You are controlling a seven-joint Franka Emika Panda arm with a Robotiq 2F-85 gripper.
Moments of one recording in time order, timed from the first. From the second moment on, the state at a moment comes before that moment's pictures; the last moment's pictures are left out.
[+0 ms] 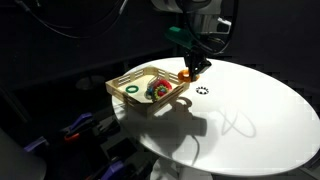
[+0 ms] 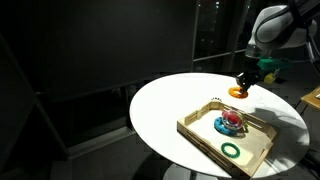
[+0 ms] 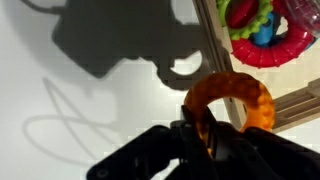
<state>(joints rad) -0.07 0.29 -0.05 -2.16 0.07 2.44 0.12</state>
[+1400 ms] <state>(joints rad) 0.00 0.13 0.02 -2.35 0.09 2.40 -0.01</state>
